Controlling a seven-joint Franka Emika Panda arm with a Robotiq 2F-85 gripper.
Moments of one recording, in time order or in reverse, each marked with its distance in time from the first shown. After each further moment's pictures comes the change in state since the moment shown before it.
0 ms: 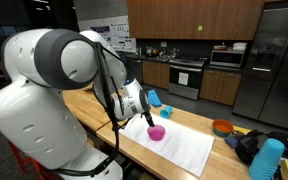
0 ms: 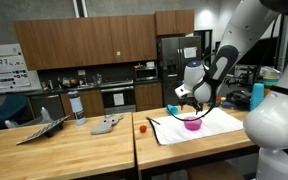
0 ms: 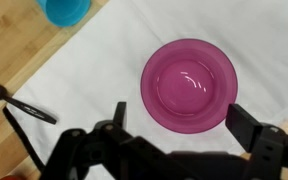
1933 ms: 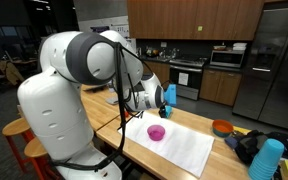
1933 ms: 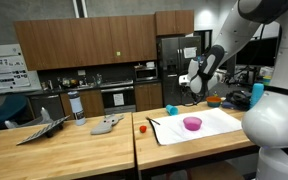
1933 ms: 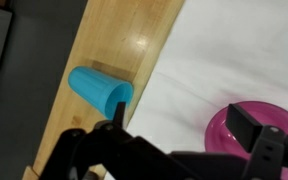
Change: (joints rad) arm -0.063 0.168 -0.066 0.208 0.166 0.122 0.176
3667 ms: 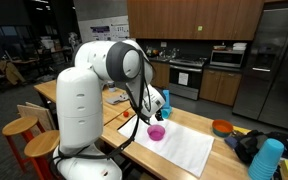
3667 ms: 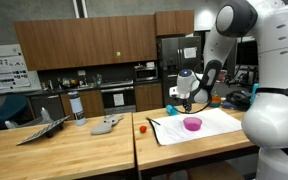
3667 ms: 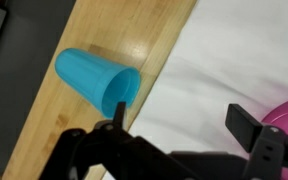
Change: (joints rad) arm 0.002 0.261 0.040 0.207 -0.654 -0.008 0.626
